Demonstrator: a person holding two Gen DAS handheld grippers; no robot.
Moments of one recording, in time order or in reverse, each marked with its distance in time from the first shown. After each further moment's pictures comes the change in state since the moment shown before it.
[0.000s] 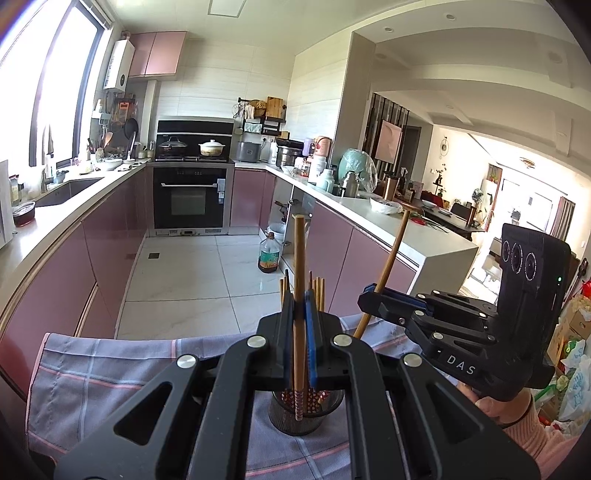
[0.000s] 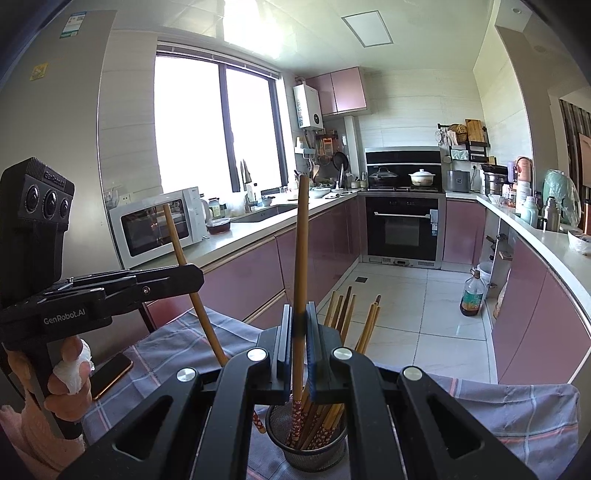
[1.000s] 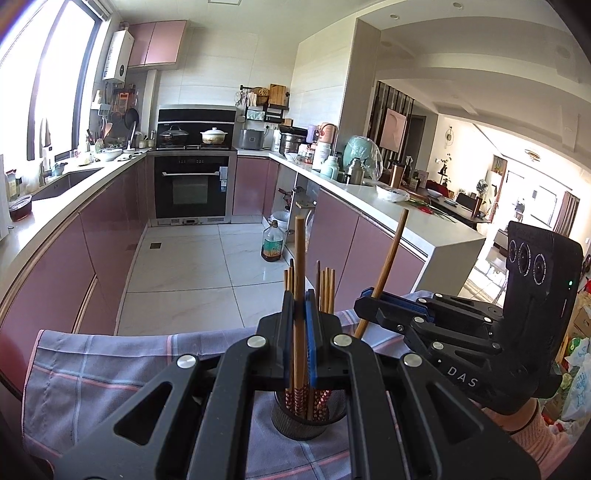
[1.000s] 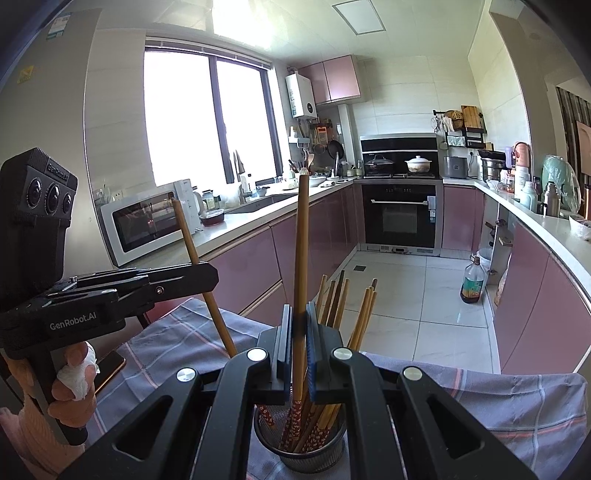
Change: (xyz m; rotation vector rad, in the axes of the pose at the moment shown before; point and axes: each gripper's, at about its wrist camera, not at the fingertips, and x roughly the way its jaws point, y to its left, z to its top) left arm 0.021 -0.001 0.010 0.002 0.057 0.011; right arm 0.020 -0.008 -0.007 0.031 0.044 -0.005
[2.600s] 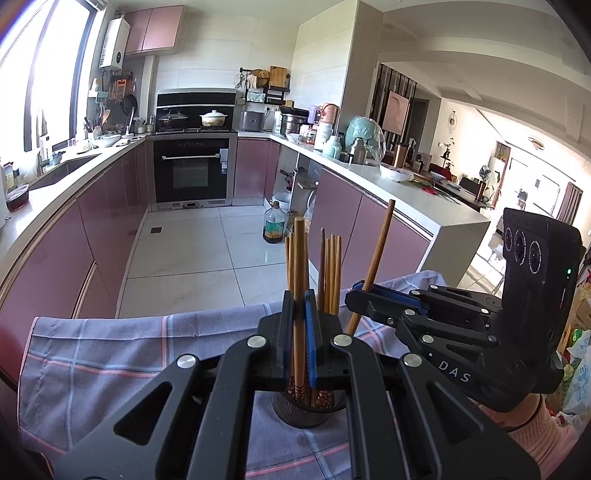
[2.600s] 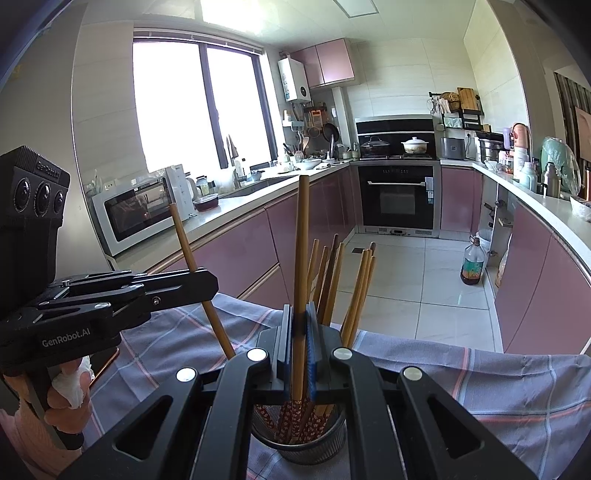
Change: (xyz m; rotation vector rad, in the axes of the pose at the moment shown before) left arm 0.039 0.007 0.002 0.001 0.074 0.008; right arm 0.016 -0.017 -0.020 0.029 0.059 0.001
